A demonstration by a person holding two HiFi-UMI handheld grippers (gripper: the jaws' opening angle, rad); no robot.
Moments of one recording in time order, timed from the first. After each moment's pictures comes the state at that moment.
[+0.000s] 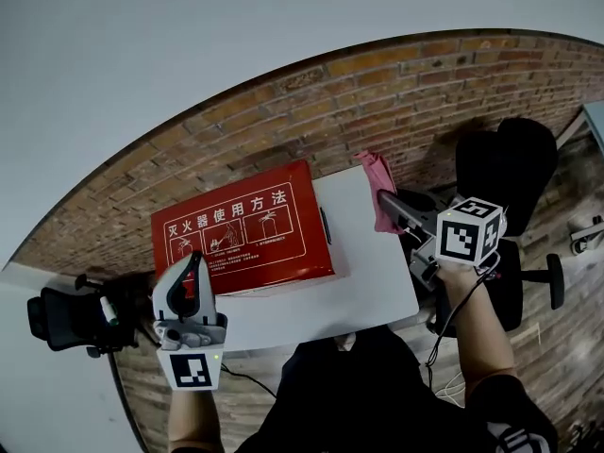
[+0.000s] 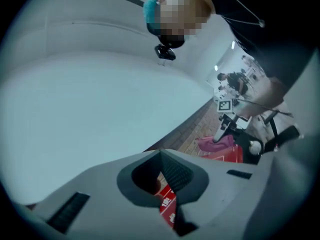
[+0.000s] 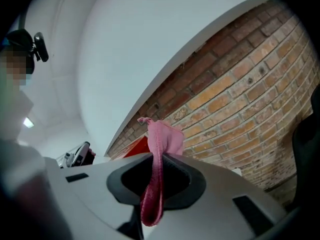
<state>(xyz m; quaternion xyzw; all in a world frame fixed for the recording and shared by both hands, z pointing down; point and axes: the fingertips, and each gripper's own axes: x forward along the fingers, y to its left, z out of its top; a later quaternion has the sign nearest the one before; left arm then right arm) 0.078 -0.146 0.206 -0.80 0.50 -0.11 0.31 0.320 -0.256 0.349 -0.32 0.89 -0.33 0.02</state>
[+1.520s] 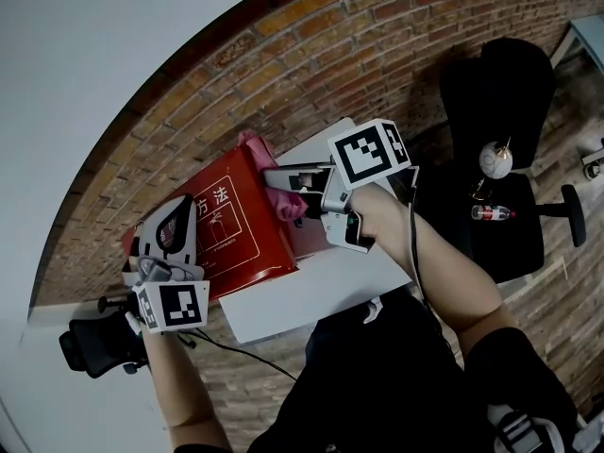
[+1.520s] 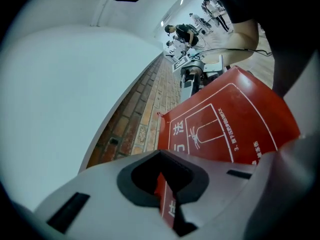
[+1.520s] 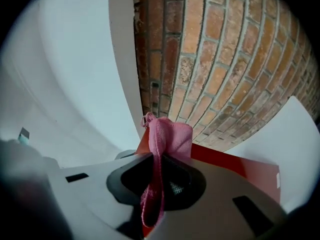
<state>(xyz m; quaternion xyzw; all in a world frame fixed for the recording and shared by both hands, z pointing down) 0.117 -0.261 0.302 -0.75 0.35 -0.46 0.33 0.210 -0.281 0.363 -0.09 0.81 -0.56 0.12</state>
